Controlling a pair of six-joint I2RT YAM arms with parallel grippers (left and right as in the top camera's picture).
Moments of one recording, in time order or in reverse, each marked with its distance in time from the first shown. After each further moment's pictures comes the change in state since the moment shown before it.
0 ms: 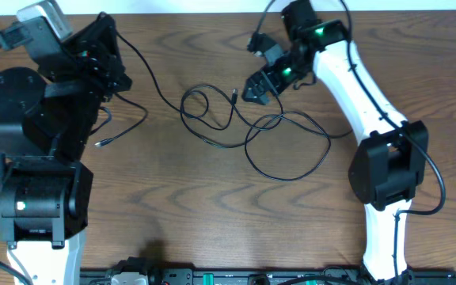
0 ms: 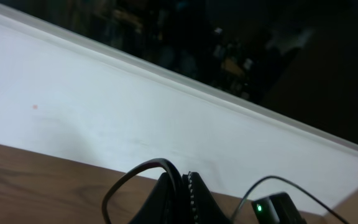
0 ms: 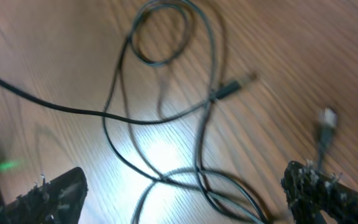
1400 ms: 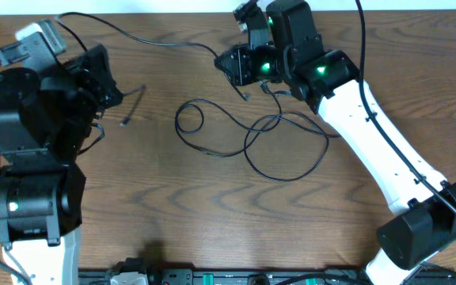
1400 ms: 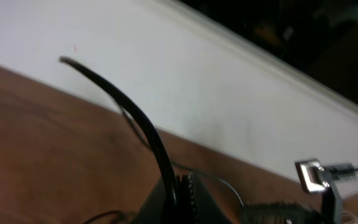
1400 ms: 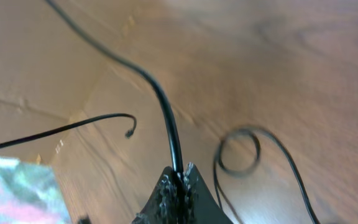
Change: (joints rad) left arm 0.069 0.003 0.000 -0.233 0.027 -0.026; right arm 0.138 -0.384 -0.275 0.478 0.023 0.727
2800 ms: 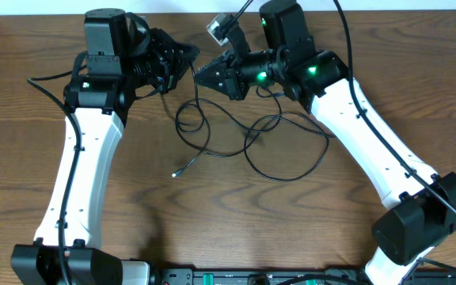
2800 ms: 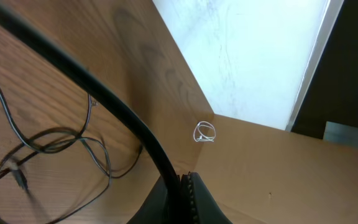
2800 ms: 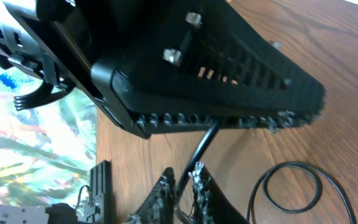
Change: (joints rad) left arm -0.111 0.467 0.000 0.134 0.479 -0.710; right arm 0.017 0.032 -0.002 0.099 -0.351 -0.283
